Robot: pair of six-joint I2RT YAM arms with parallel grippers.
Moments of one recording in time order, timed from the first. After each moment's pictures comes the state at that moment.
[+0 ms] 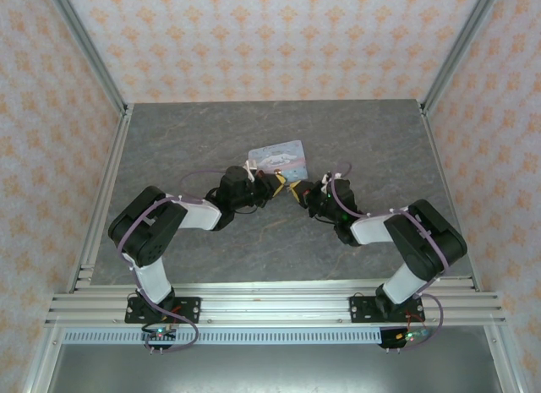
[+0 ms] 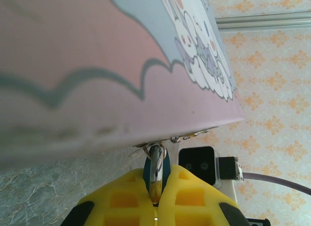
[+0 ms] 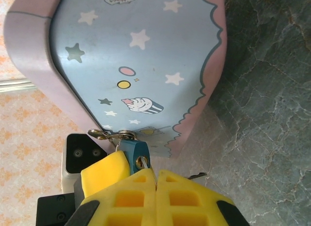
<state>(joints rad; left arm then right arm) -0.56 1.78 0.74 0.70 0.33 -1.38 0.54 1.60 0.48 0.81 -0.26 1.50</state>
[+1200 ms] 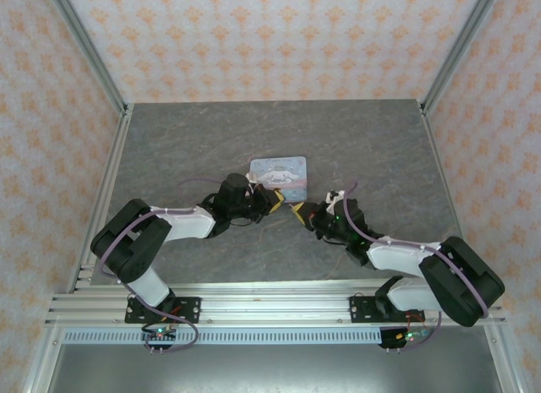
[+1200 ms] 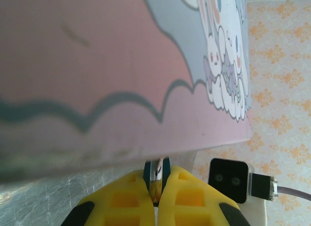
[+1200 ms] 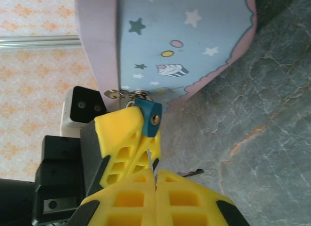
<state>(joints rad) -0.60 1.63 0.67 0.46 0.36 -1.38 0.63 1.26 0.28 0.63 -0.25 1.45</state>
